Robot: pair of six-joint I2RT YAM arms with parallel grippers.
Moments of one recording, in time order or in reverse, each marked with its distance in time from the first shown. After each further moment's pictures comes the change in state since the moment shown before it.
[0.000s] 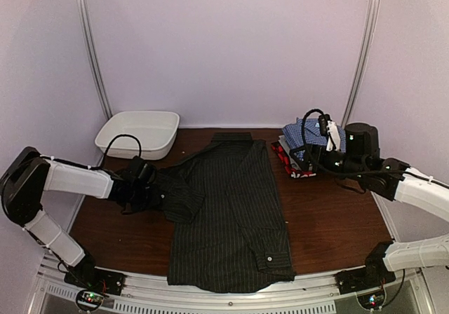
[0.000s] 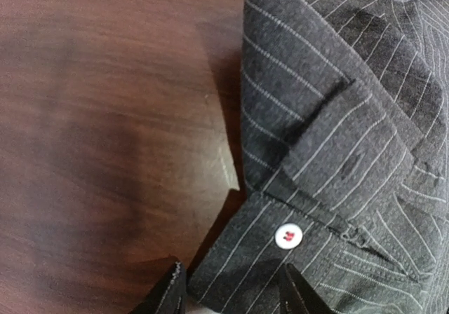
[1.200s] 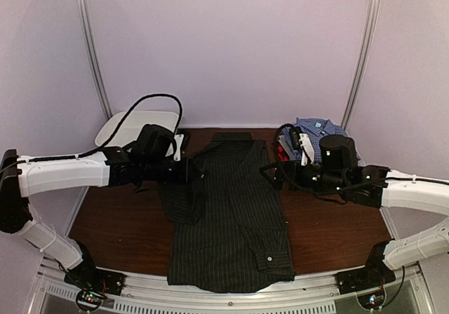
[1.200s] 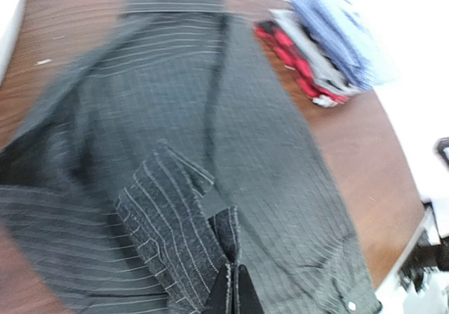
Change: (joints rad) left arm -0.264 -0.102 0.327 -0.056 0.142 0.204; right arm 0.222 0.105 -0.008 0.099 0.052 0.040
